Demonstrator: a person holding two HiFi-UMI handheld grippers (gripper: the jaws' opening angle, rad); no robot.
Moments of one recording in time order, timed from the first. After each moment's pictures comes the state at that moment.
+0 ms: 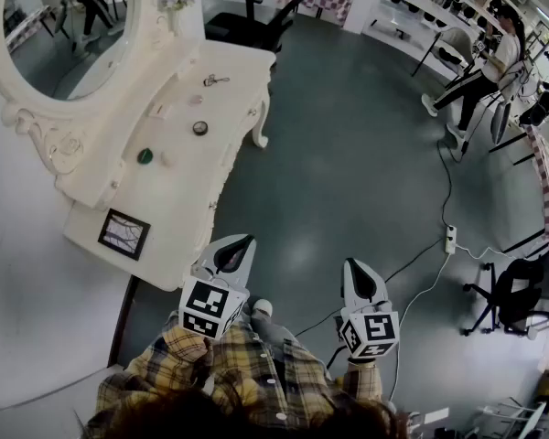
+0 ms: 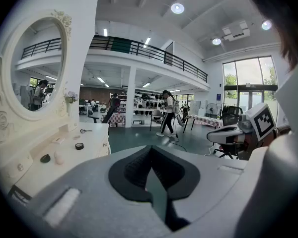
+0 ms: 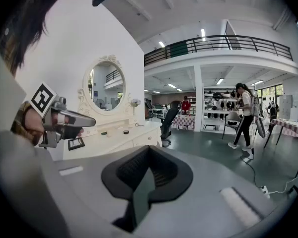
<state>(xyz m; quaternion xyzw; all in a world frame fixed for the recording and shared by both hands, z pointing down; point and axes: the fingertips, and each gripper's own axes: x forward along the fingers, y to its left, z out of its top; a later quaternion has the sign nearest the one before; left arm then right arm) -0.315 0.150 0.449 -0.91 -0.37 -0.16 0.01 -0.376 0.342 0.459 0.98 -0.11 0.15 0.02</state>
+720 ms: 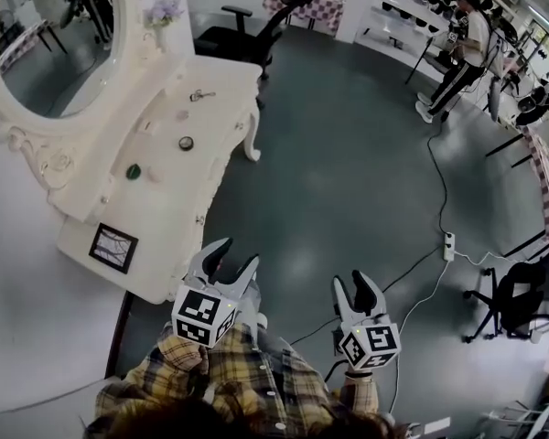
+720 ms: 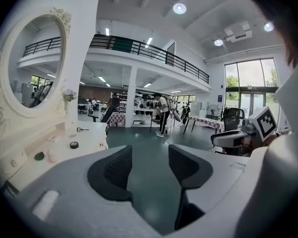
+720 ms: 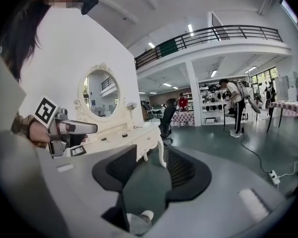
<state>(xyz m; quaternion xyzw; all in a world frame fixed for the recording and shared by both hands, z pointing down) -0.309 0.178 0.455 -0.92 -0.36 -0.17 0.00 -0.385 0.380 0.470 0.98 -0.11 0.16 -0.05</state>
